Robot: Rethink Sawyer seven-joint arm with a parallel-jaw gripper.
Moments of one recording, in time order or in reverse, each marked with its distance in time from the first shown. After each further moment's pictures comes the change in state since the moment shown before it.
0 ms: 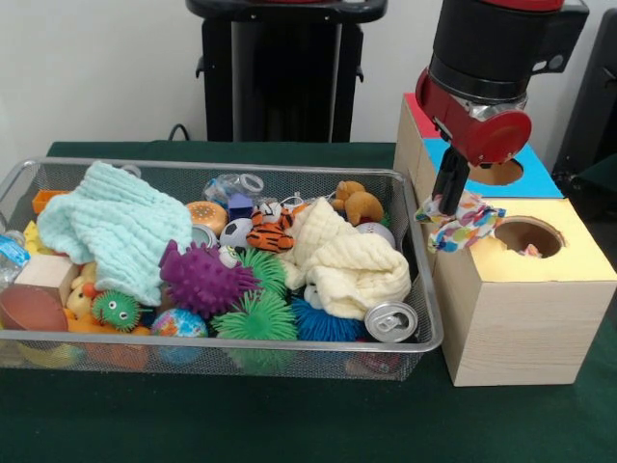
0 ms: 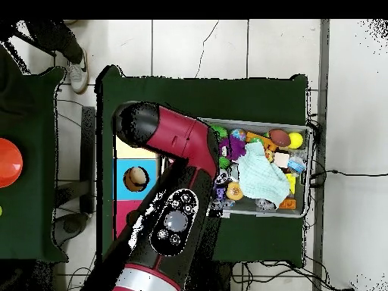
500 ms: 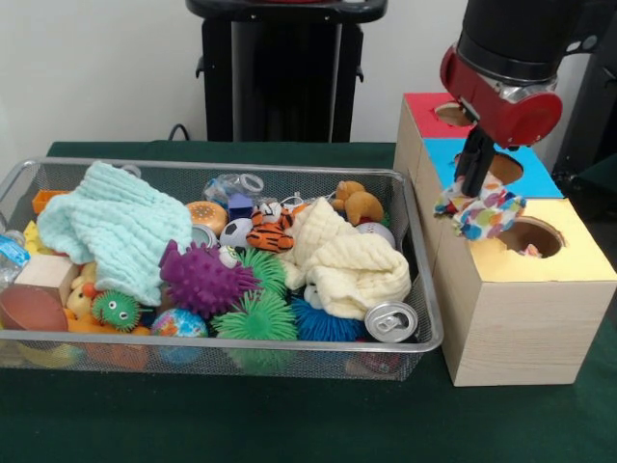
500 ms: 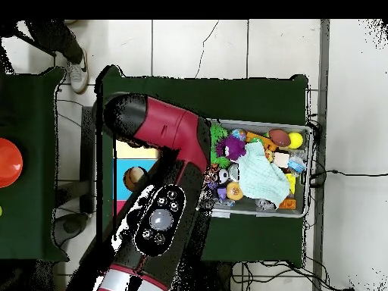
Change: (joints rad) arm 0.029 0.023 -0.052 -0.082 0.006 0.123 0.032
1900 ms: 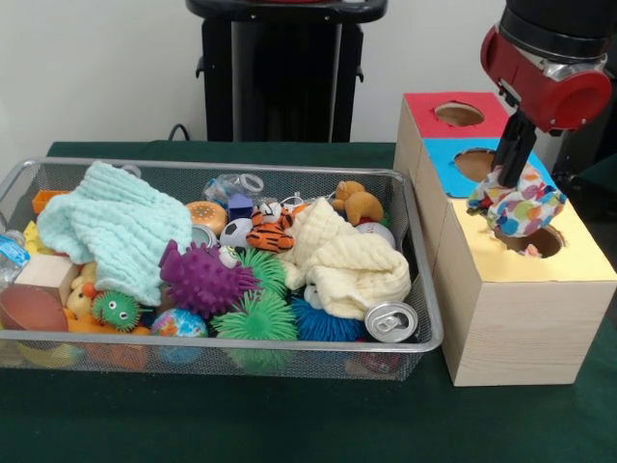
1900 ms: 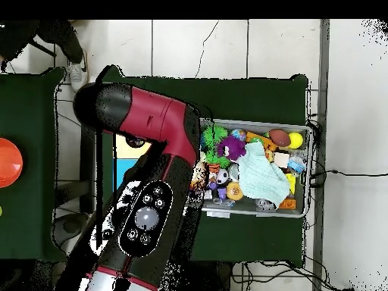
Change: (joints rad) arm 0.019 0.011 -0.026 -0.075 0.014 0.042 0.104
